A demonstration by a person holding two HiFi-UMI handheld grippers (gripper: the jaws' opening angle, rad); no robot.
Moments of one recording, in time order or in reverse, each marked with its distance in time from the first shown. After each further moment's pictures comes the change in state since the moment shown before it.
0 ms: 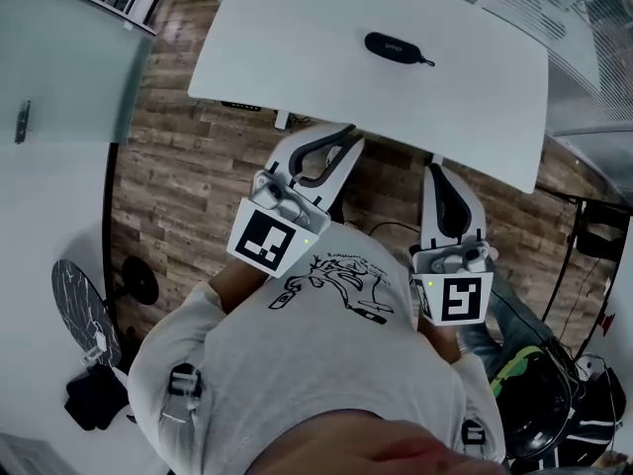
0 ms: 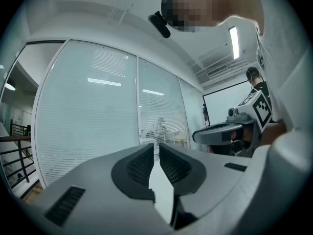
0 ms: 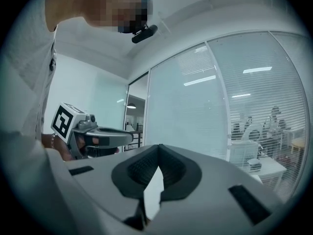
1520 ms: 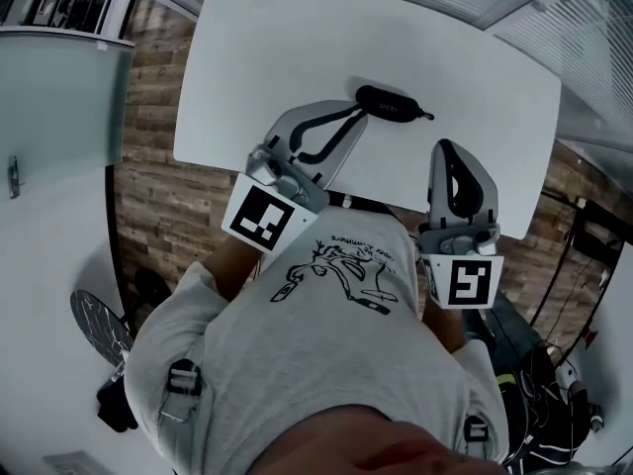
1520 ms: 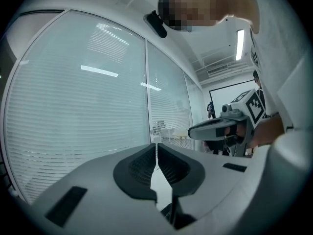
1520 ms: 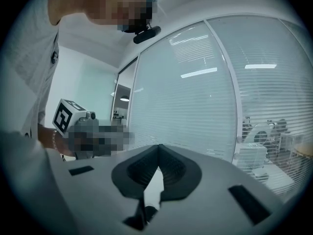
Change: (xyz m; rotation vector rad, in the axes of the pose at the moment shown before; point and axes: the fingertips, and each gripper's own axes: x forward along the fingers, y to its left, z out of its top) left arm 0.198 0.191 -0.025 -0.027 0.043 -0.105; right arm 0.233 -0.148 -0.005 -0.031 0.074 -0.038
